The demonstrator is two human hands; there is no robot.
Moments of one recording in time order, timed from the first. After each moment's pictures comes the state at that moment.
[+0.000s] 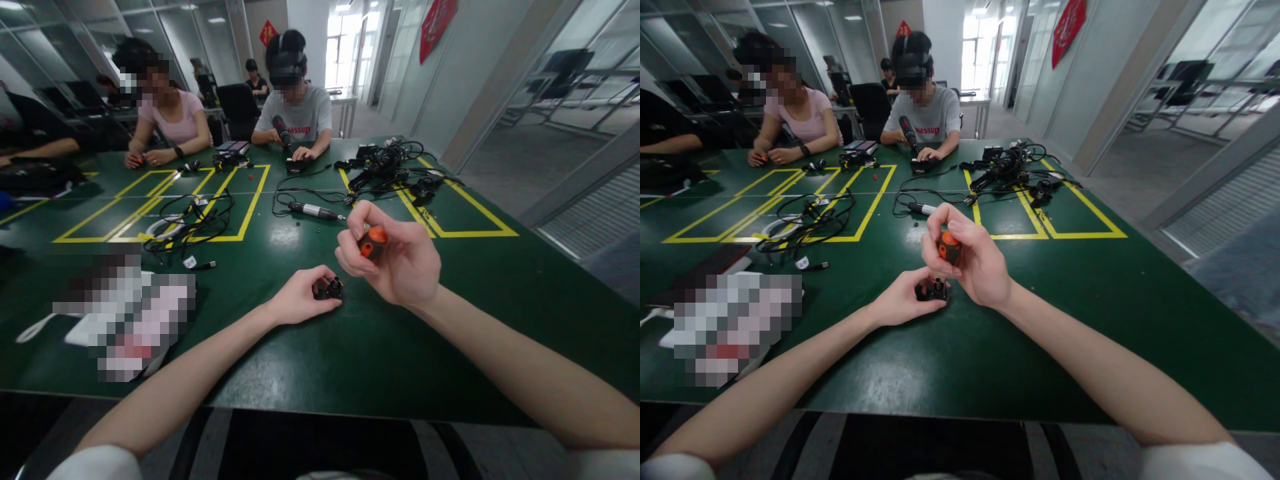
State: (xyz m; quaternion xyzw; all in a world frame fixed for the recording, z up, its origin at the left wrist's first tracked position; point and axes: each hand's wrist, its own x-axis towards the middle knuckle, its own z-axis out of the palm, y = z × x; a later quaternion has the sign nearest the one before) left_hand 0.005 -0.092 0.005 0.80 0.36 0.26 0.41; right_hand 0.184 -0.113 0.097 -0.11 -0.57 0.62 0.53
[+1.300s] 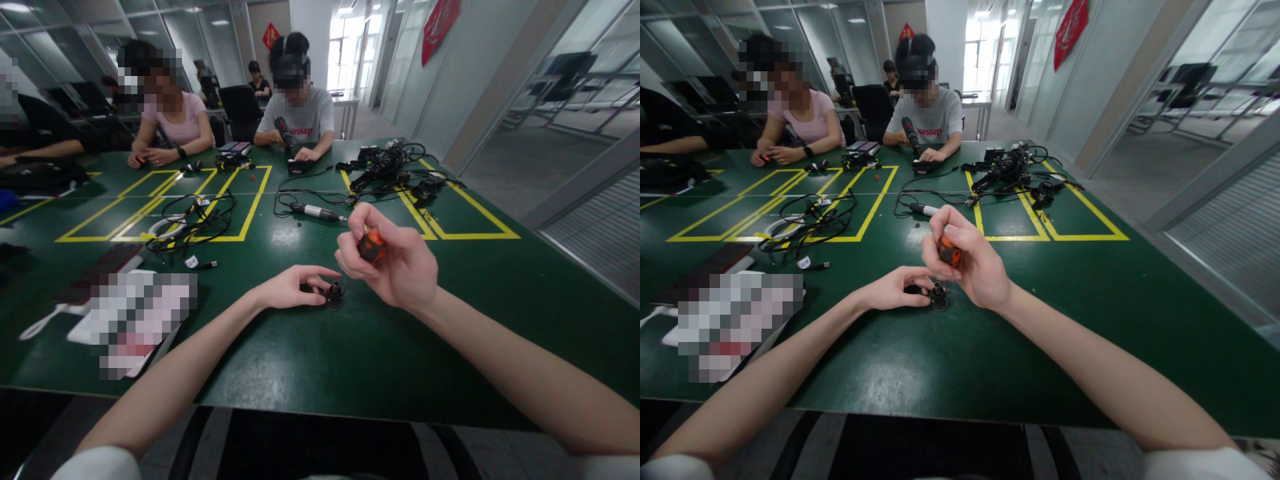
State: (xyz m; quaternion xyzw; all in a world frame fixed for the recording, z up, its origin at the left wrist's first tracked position) left_hand -0.018 -0.064 0.003 0.71 0.28 0.18 0.62; right_hand 0.184 -0.112 0.095 -0.12 -0.58 0.62 0.51
